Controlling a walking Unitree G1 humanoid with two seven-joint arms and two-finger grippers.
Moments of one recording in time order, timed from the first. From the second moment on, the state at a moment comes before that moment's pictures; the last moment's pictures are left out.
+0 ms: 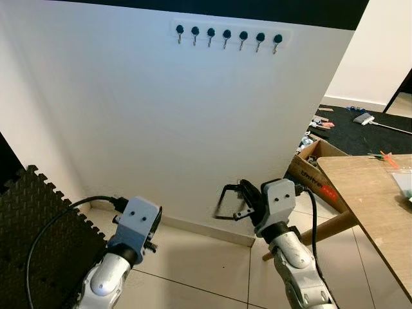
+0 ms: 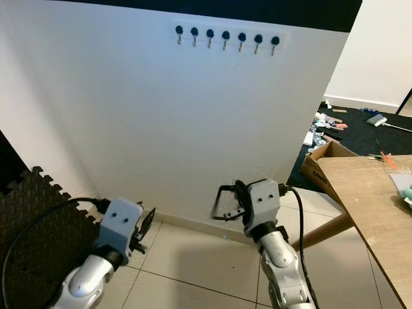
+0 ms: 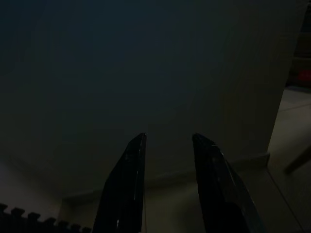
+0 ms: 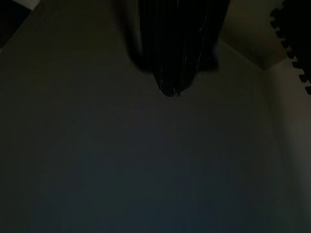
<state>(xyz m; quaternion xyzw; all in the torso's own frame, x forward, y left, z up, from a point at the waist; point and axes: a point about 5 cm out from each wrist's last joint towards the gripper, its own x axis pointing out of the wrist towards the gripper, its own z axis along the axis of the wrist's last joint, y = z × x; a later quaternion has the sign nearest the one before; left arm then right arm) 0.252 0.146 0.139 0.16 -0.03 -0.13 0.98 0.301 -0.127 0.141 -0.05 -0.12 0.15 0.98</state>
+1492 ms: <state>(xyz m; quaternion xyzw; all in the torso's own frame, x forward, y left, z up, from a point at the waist) 0.253 0.139 0.149 0.15 -0.06 -0.14 0.98 0.303 -0.127 0.138 -0.05 -0.12 0.15 0.98</state>
